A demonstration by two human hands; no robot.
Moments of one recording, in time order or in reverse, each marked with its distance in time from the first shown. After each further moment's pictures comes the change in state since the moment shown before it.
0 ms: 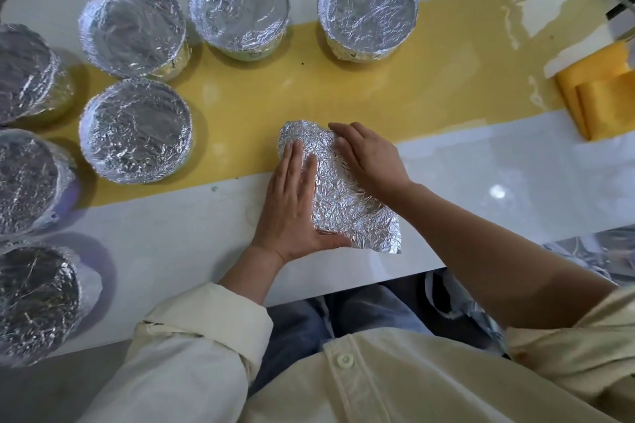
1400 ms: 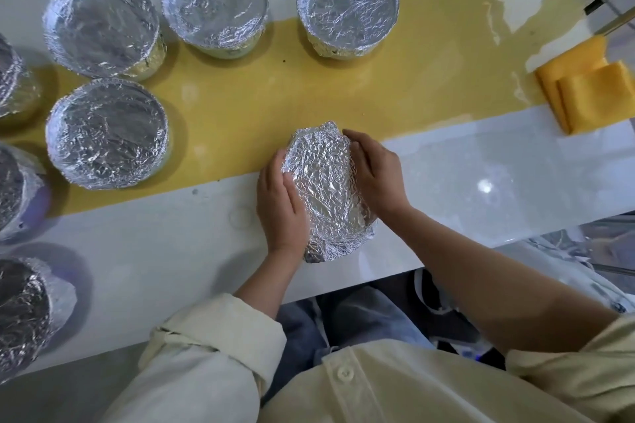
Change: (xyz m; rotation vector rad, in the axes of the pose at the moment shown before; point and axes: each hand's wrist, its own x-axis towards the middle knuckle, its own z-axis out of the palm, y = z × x) left_hand 0.020 0.033 0.024 -0.573 0.461 -0.548; right_hand -0.035 0.014 0.008 0.365 0.264 0.282
